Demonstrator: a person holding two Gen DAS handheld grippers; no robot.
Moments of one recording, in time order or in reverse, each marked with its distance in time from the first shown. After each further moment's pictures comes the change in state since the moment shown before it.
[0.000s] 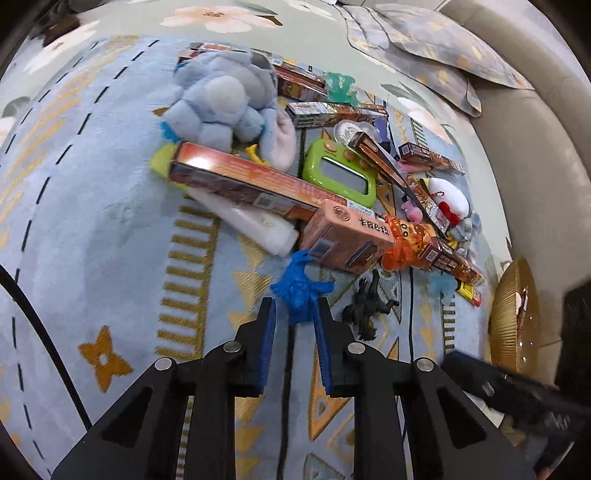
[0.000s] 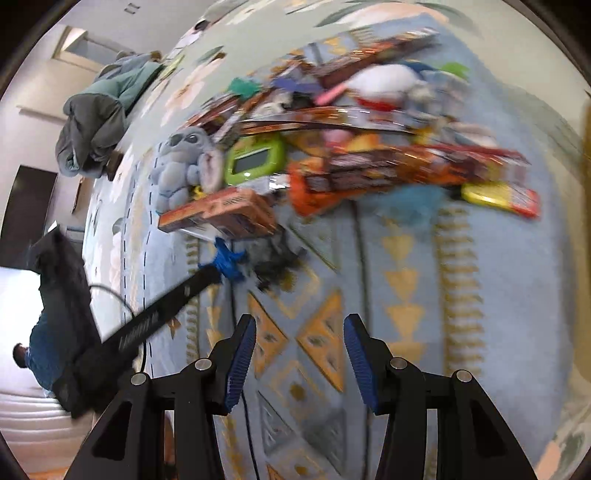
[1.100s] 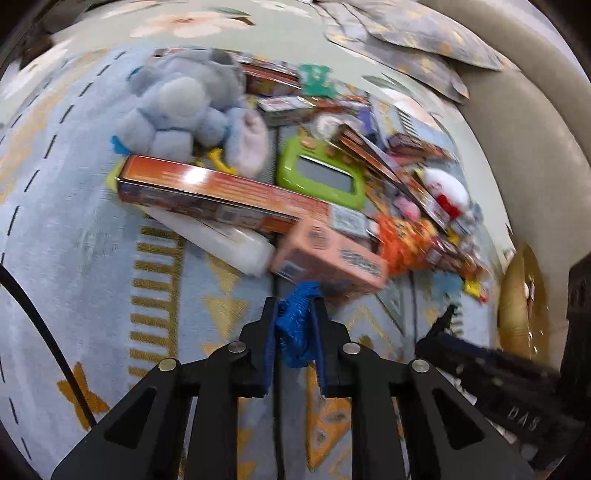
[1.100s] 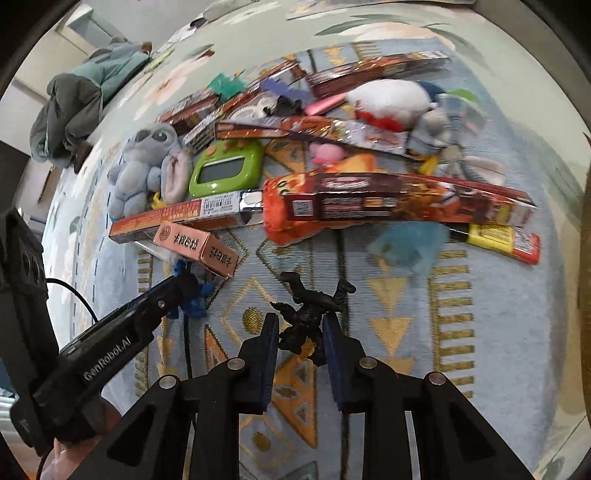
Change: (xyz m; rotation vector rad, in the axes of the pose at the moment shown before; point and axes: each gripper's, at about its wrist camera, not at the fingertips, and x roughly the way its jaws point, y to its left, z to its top) left arm 0.025 -0.018 0.005 0.097 0.002 -0.030; right arm 0.003 -0.008 0.004 -0.056 -0.076 -0.158
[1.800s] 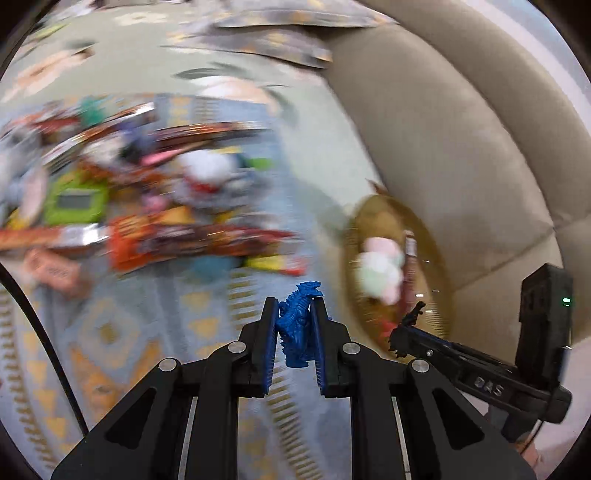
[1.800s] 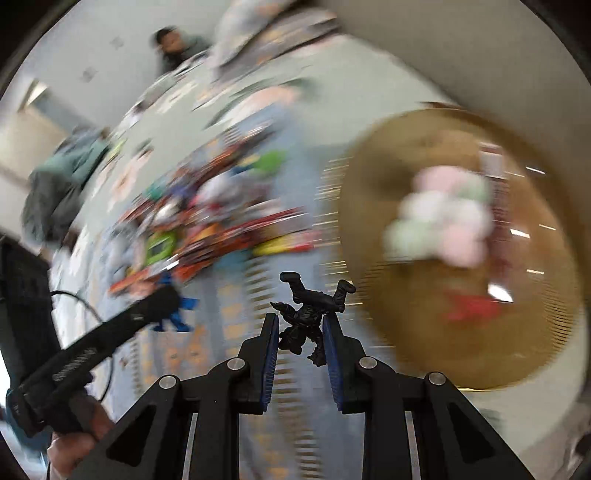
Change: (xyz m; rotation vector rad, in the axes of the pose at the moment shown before) left arm -0.029 -0.191 -0.011 0.217 0.042 -0.309; right arm -0.145 -0.159 -0.045 0.295 -0.168 -0.107
